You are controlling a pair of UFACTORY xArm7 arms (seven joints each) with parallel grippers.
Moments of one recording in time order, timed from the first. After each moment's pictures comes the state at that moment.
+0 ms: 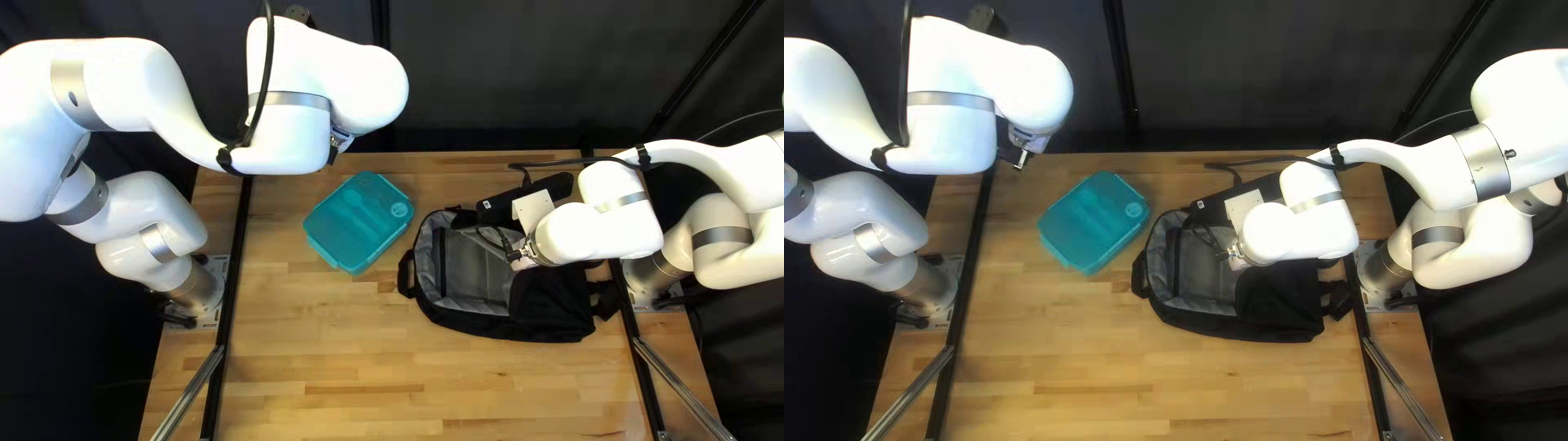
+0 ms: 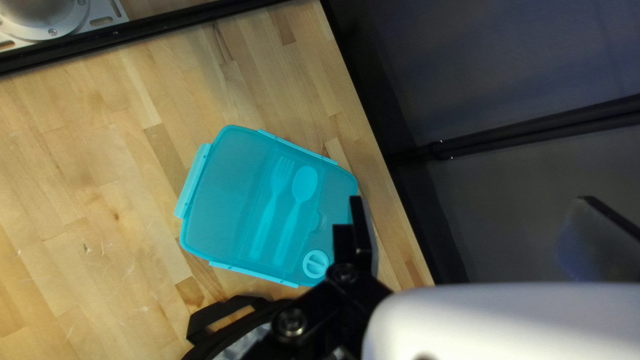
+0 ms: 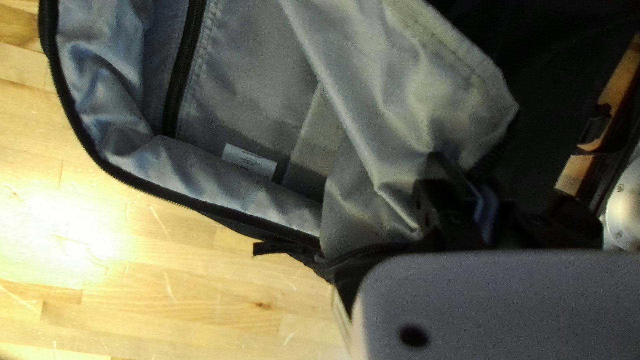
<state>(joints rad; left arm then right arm) -1.14 -0.08 1.01 1.61 0.64 1.99 -2.75 -0.21 -0.33 0.40 0.71 -0.17 1.12 1.49</state>
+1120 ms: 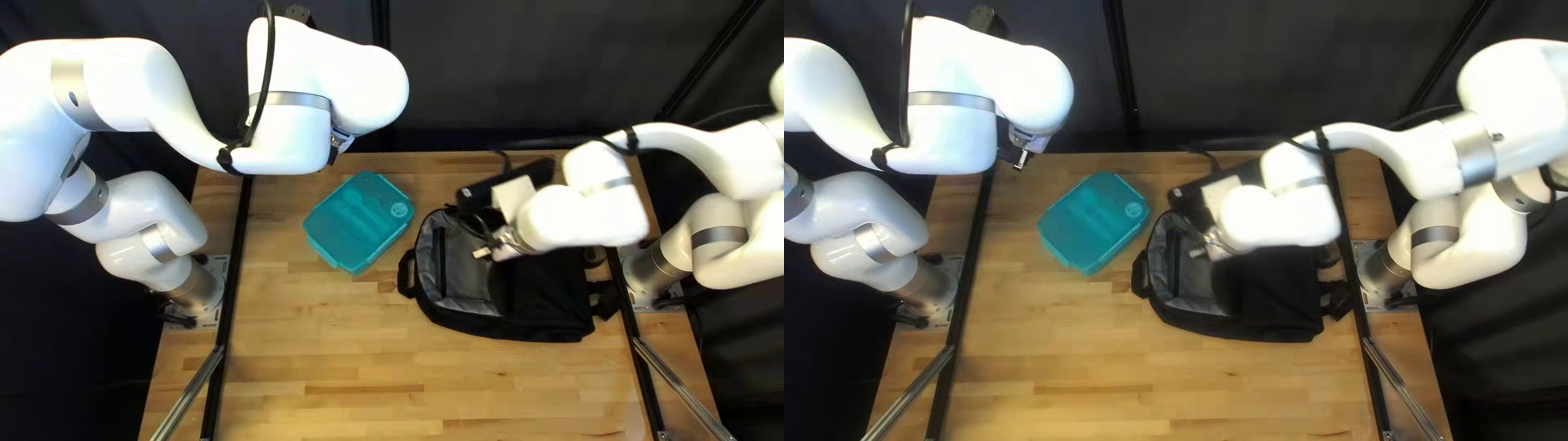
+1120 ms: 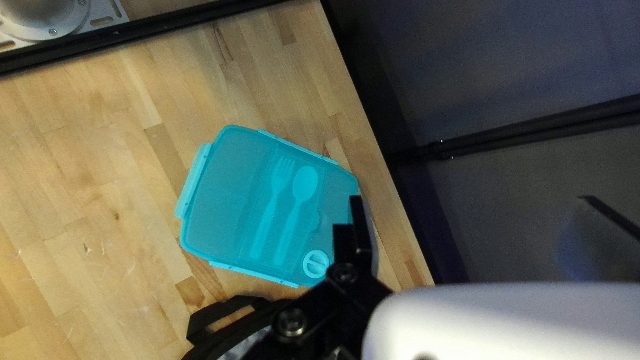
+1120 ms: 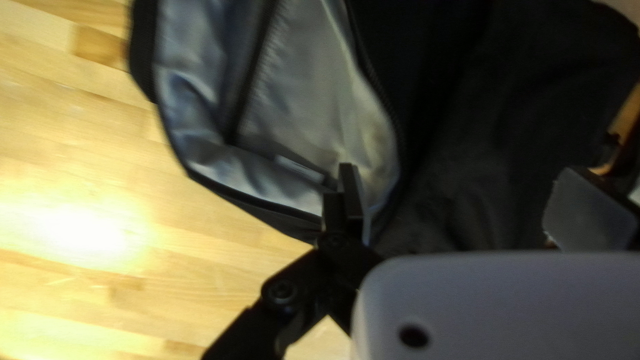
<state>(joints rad) -1.14 -0.08 1.01 1.61 0.64 1.99 -2.75 -0.26 -0.14 0.37 0.99 -0.23 1.16 1.42</state>
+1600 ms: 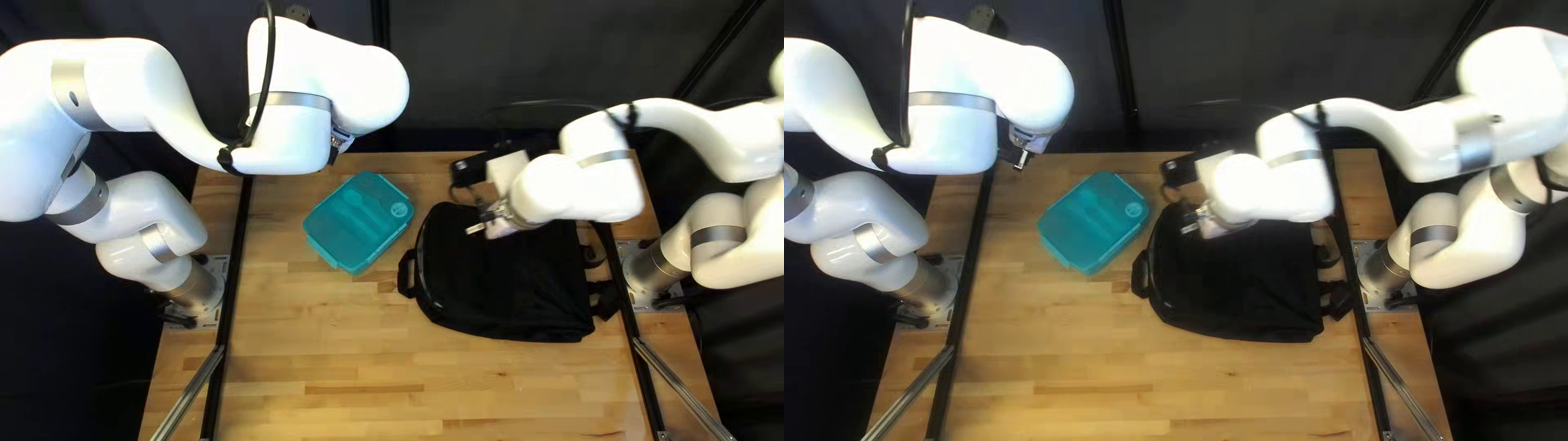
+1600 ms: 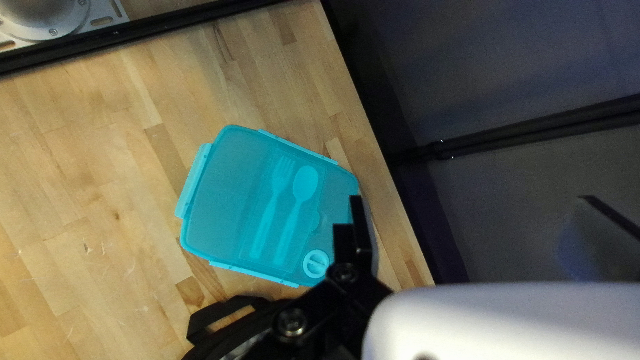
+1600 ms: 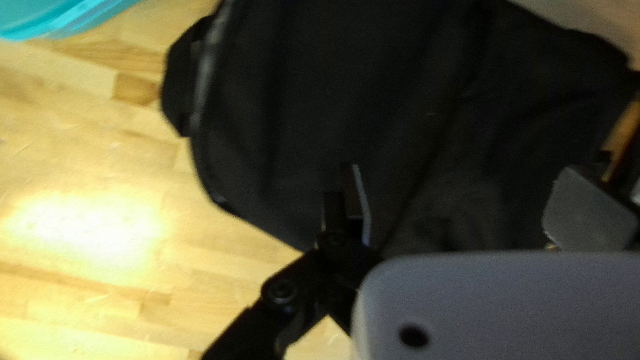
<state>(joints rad) -1.14 -0.08 1.01 1.61 0.64 1.99 -2.75 -0.27 -0.39 0.33 0.84 -0.20 1.22 1.40</state>
